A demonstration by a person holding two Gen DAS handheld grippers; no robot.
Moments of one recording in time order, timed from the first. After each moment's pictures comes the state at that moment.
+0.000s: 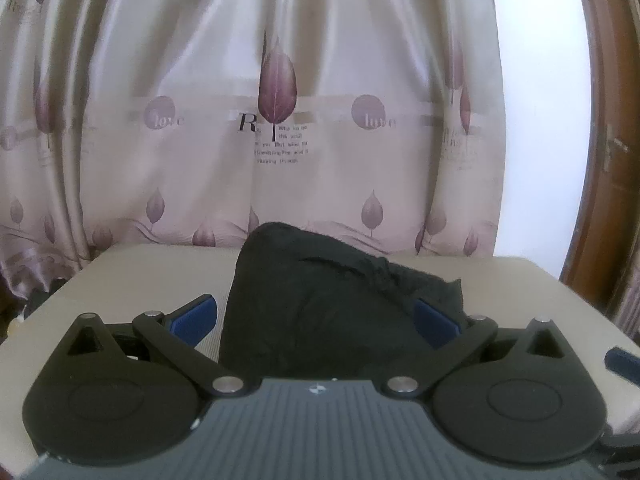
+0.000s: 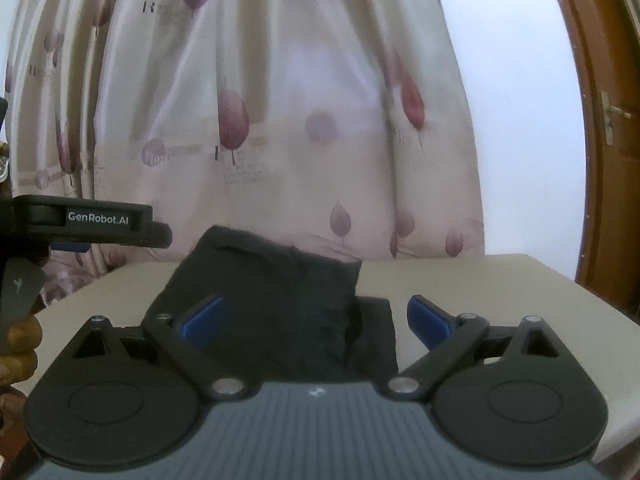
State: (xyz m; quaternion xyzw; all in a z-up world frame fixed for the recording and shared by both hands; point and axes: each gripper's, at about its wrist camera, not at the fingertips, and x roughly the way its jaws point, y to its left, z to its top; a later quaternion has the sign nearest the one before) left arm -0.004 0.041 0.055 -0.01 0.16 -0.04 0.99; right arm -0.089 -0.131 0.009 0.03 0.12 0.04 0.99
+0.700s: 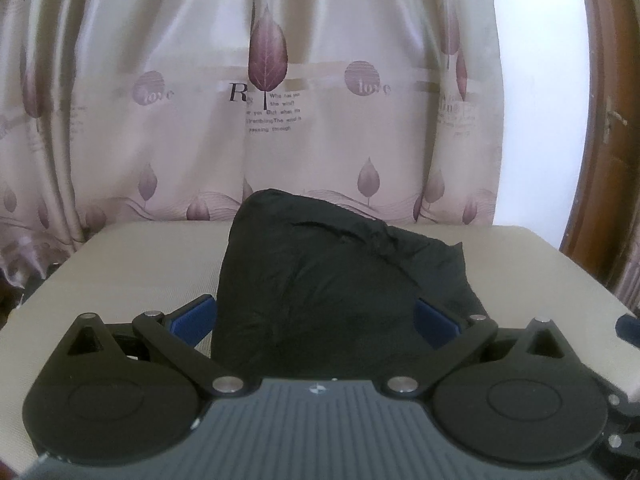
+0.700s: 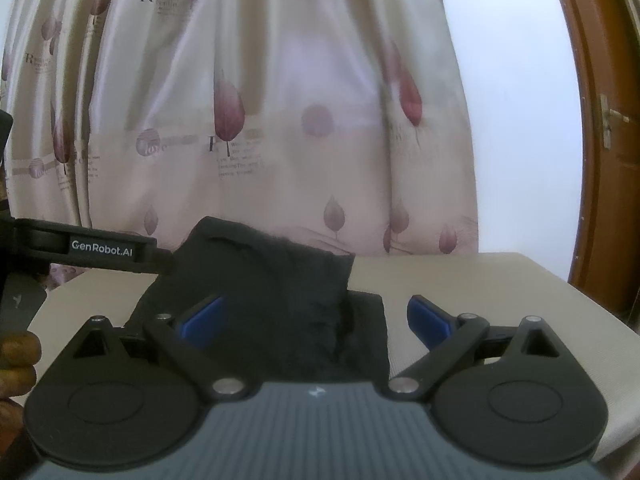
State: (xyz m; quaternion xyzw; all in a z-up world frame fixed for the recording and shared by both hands) left arm 0.003 0.039 0.039 0.00 0.20 -0.04 0.98; right arm -0.082 -0.139 0.009 0.02 0.13 0.03 0.99
